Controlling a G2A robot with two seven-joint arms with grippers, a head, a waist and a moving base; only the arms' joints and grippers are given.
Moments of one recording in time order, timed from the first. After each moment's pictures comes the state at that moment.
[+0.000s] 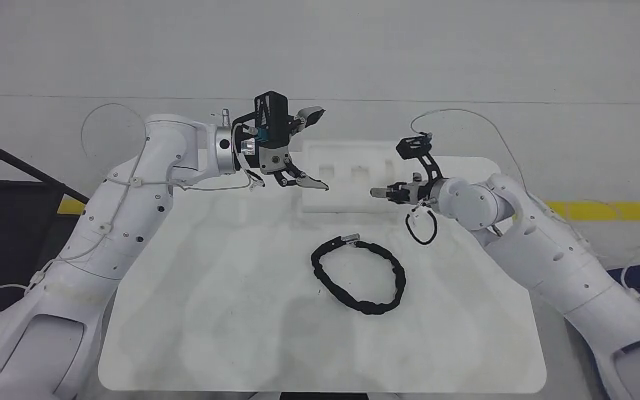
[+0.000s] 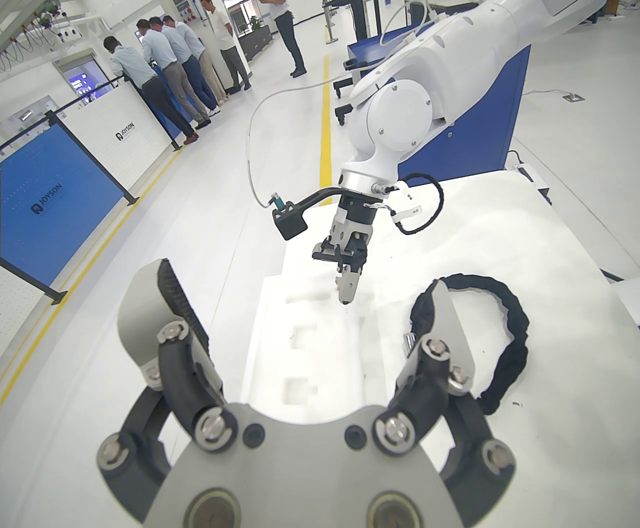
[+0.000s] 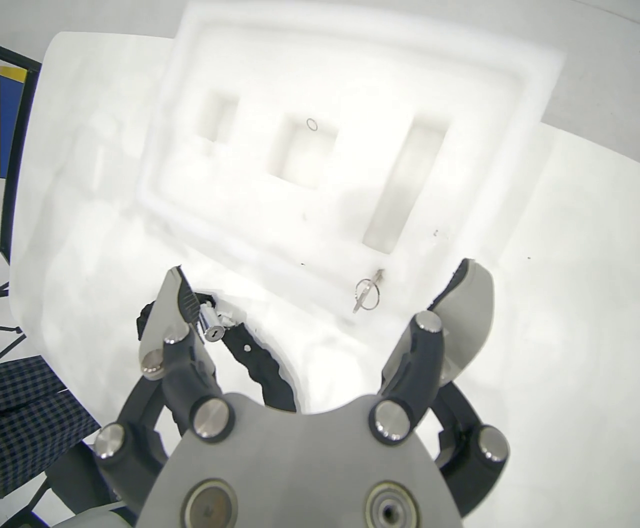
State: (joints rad) left arm 0.41 -1.01 -0.83 -1.32 1.17 -1.01 0.19; right arm -0.43 -0.95 0.52 -1.26 -0.22 0.02 0.66
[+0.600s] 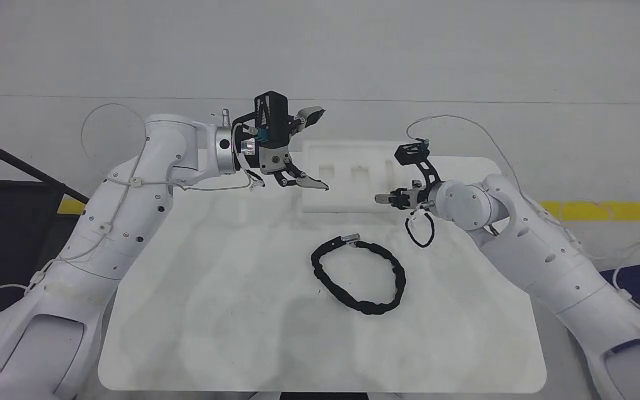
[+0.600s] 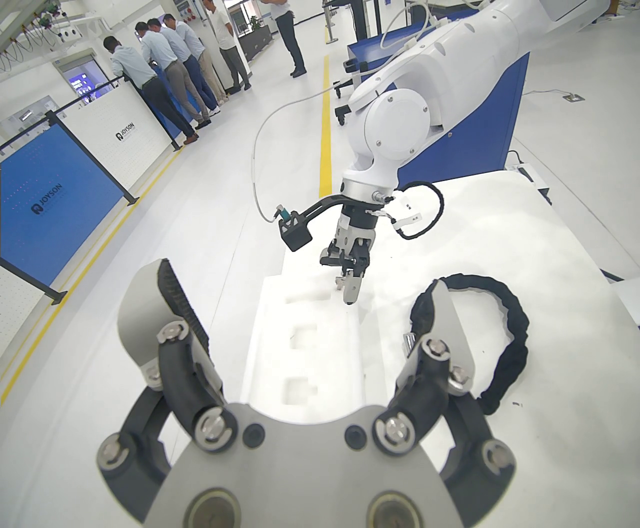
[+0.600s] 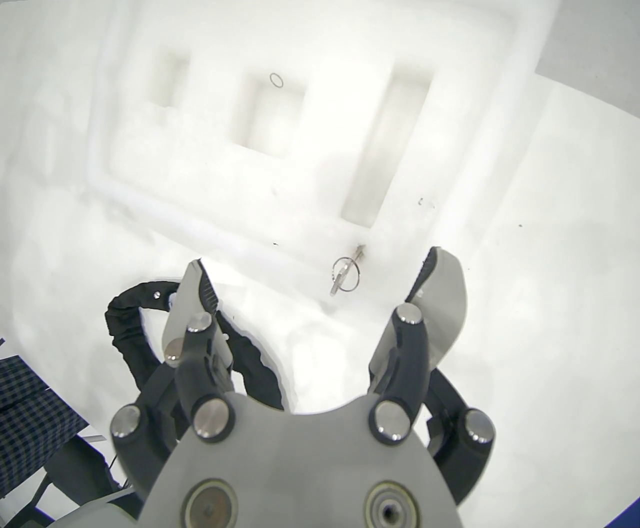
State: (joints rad) left arm 0.41 -1.01 -0.83 -1.32 1.17 -1.01 0.19; right arm -0.46 -0.98 0.56 -1.26 -0.30 0.07 0.75
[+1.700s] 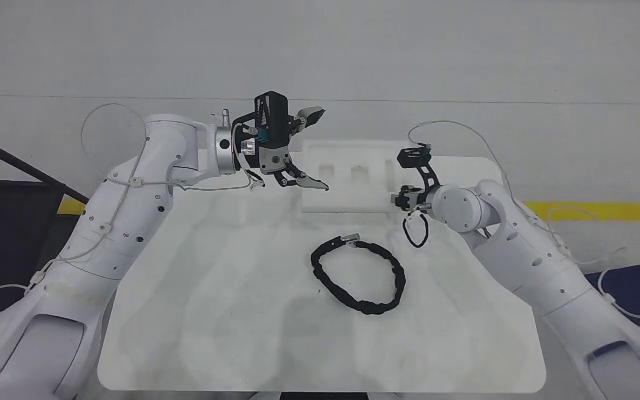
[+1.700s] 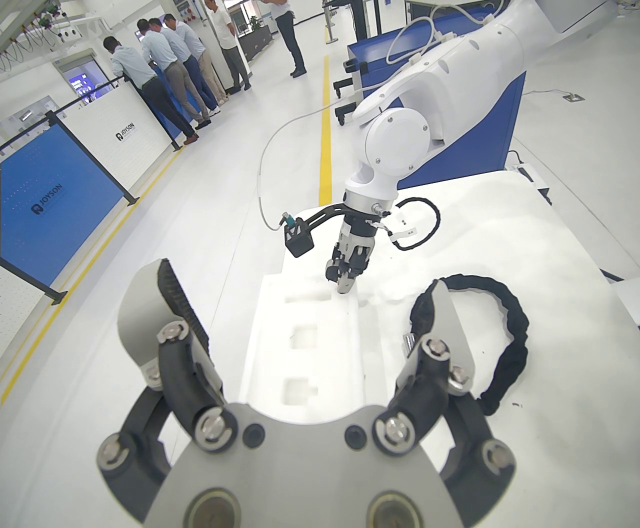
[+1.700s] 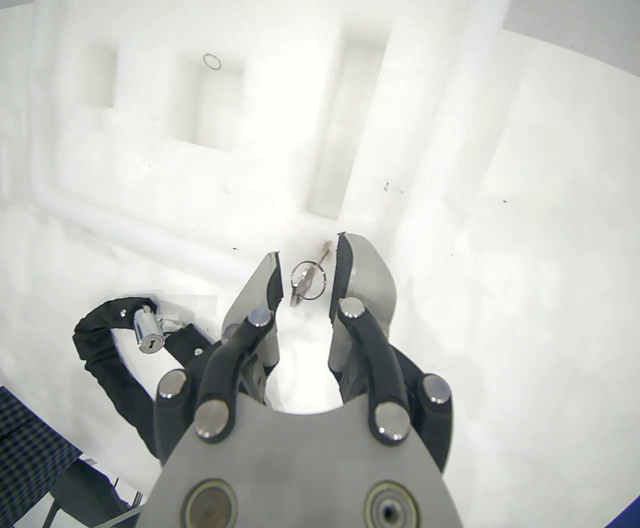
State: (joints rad) left arm 0.41 -1.01 -0.83 -1.32 1.17 -1.01 0.19; right arm -0.51 -1.03 0.63 -1.20 -0.40 0.13 0.76
